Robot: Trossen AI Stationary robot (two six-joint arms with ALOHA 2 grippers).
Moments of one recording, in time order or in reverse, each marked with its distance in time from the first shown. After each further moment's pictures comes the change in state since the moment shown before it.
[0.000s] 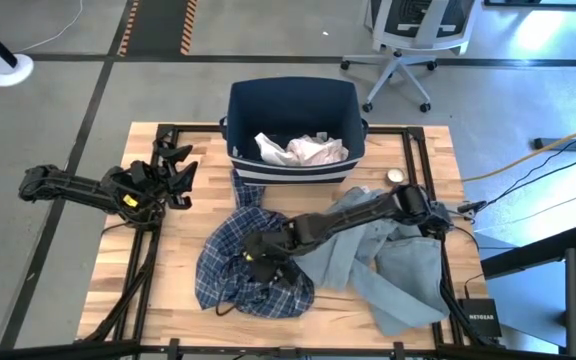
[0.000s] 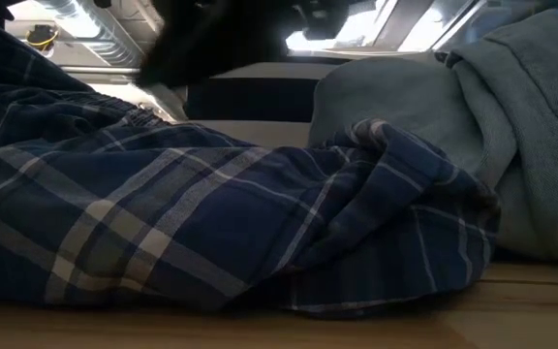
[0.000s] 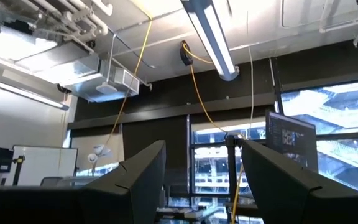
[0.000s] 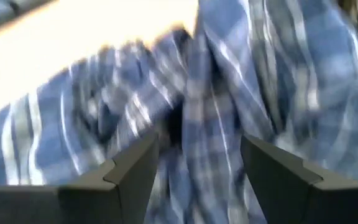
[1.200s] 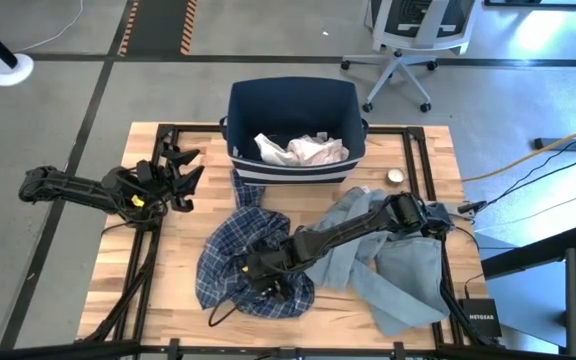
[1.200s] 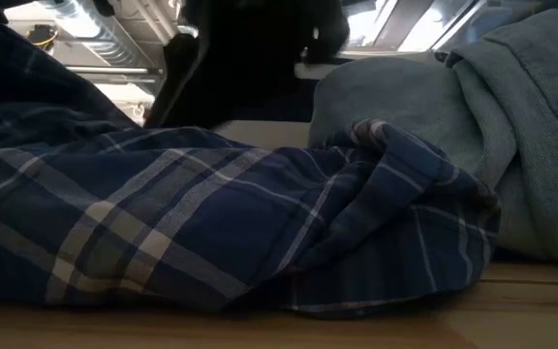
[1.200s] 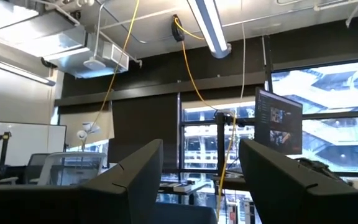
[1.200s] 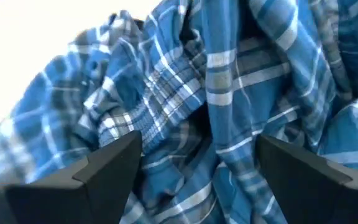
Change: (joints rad) left arm 0.000 -0.050 0.000 -0.161 0.000 -0.073; right arm 0.065 0.073 0.003 0.006 0.150 0.305
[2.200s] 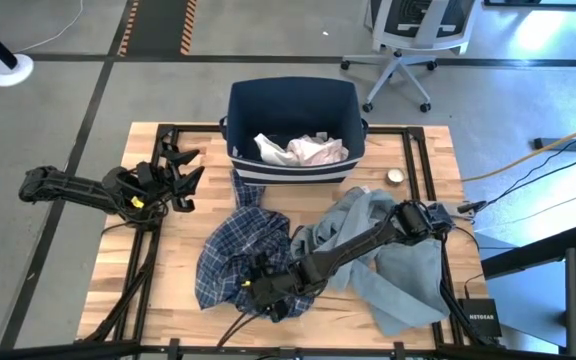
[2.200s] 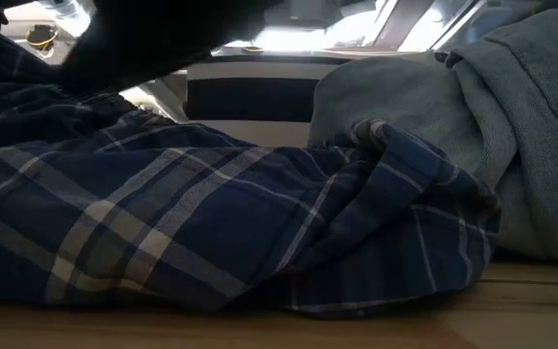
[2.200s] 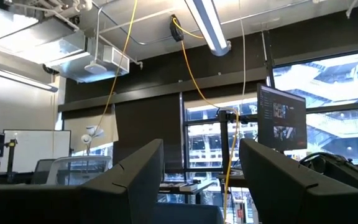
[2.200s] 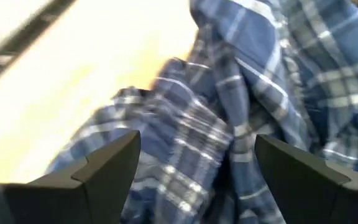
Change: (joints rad) left arm 0.000 0.000 0.000 -0.001 0.000 0.049; right arm 0.103 0.004 -0.035 0.196 0.238 0.119
